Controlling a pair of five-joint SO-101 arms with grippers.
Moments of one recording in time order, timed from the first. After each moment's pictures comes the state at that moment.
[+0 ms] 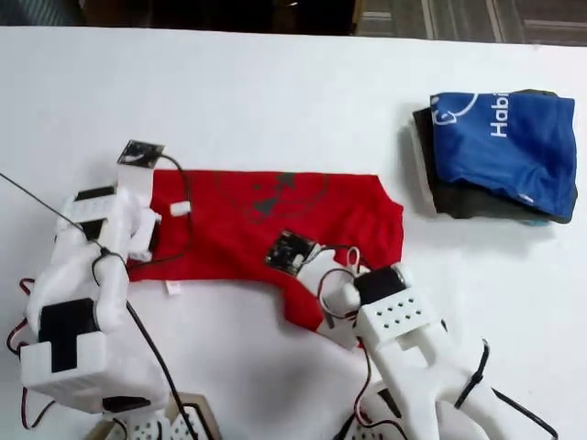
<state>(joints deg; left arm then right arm) -19.8 4.3 35.0 53.0 -19.1 -26.9 -40.8 62.8 70.5 39.3</state>
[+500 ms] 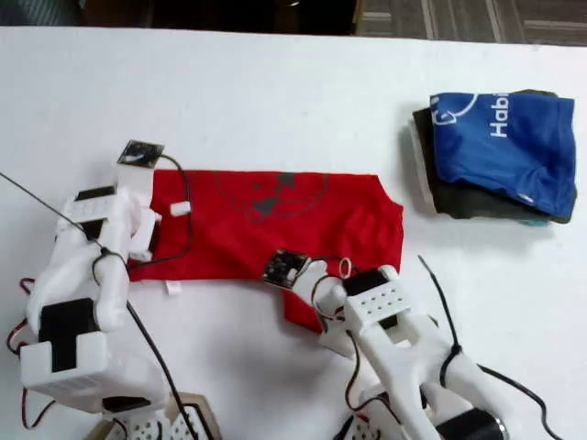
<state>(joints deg) -19.8 4.3 35.0 53.0 -19.1 -26.7 -23.8 65.5 60.2 41.6</state>
